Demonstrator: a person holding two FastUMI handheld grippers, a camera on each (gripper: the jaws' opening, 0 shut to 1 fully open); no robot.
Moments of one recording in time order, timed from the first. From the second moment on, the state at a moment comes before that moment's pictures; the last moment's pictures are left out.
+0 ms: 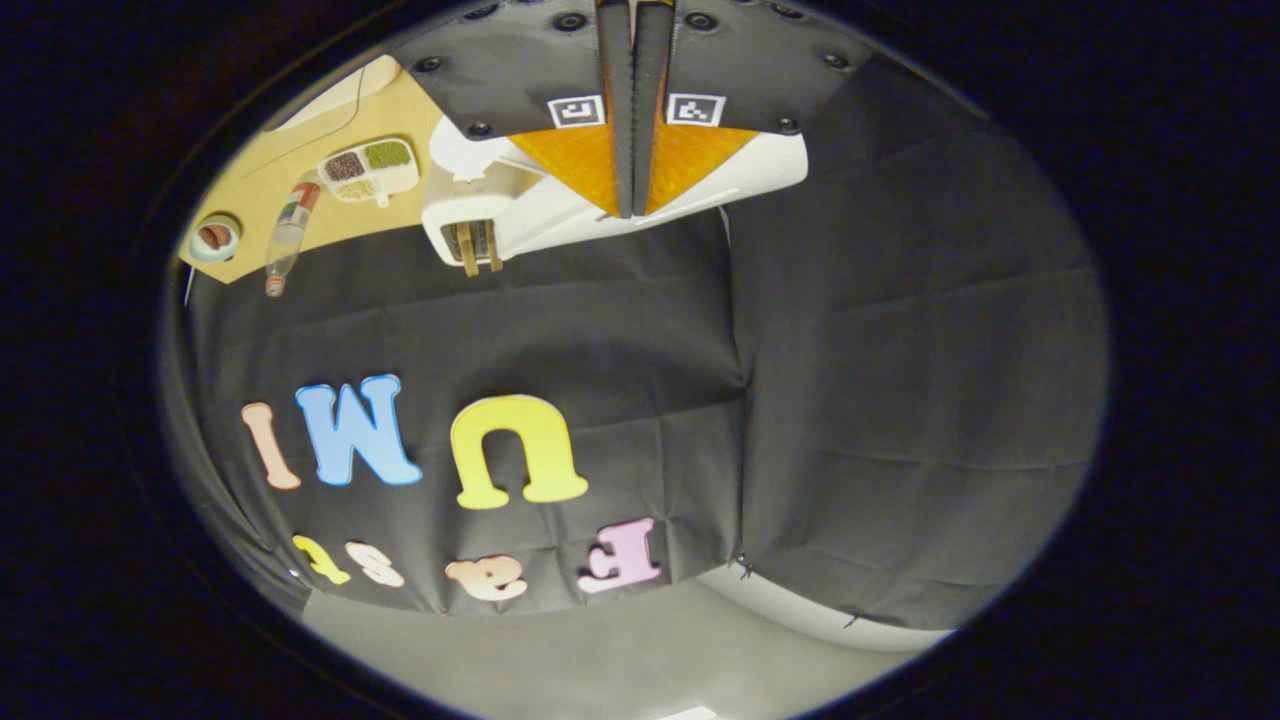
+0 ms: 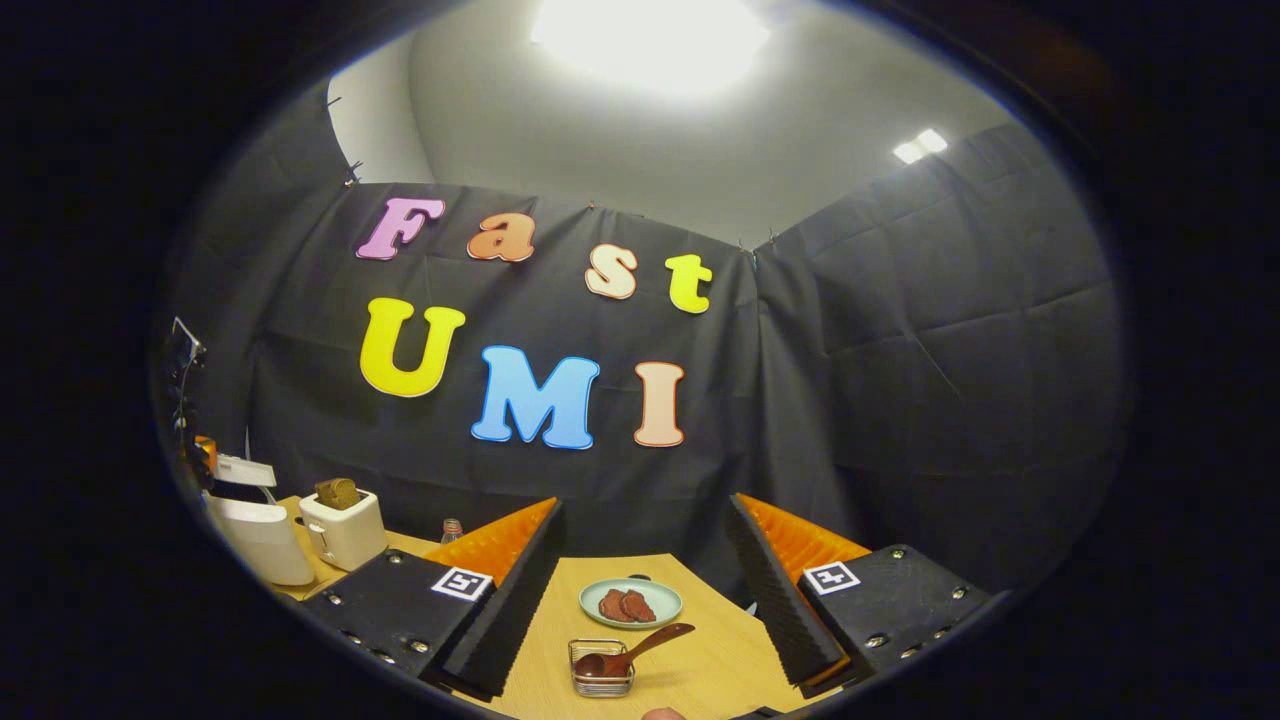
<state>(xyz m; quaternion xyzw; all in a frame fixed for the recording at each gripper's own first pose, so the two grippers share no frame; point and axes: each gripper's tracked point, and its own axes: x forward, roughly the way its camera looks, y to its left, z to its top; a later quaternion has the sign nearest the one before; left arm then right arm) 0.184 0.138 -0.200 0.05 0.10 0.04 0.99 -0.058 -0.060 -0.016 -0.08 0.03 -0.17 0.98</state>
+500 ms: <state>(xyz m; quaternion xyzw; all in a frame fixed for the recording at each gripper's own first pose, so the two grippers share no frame) 0.099 0.069 -0.083 0.00 0.02 0.03 1.00 -0.018 -0.112 -0.062 -0.02 0.06 -0.13 0.99</state>
